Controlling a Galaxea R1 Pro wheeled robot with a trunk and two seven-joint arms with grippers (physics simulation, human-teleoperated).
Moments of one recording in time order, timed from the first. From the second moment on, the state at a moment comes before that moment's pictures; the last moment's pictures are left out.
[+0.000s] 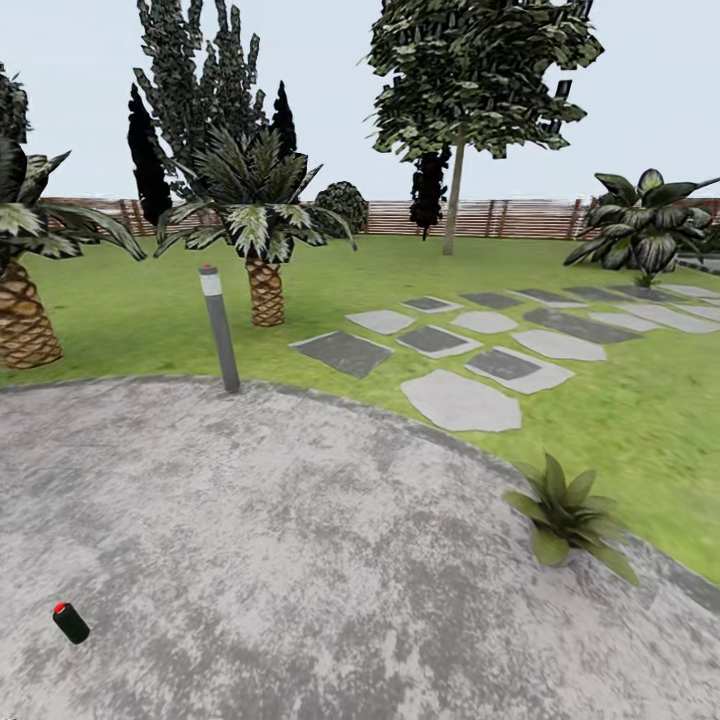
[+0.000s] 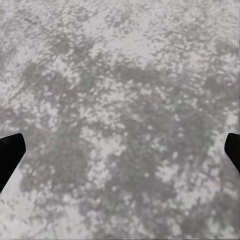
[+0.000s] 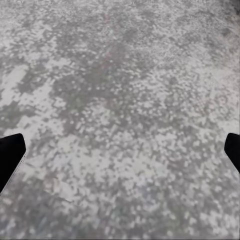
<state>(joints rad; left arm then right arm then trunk) -0.25 0.05 -0.01 -0.23 -0.01 -0.41 0.10 -0.16 -0.06 0.00 -0.37 0.00 -0.44 0.00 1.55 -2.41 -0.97</state>
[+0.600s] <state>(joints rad) -0.25 0.05 -0.01 -0.23 -0.01 -0.41 0.10 -0.16 -0.06 0.00 -0.37 0.00 -0.44 0.00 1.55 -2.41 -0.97</state>
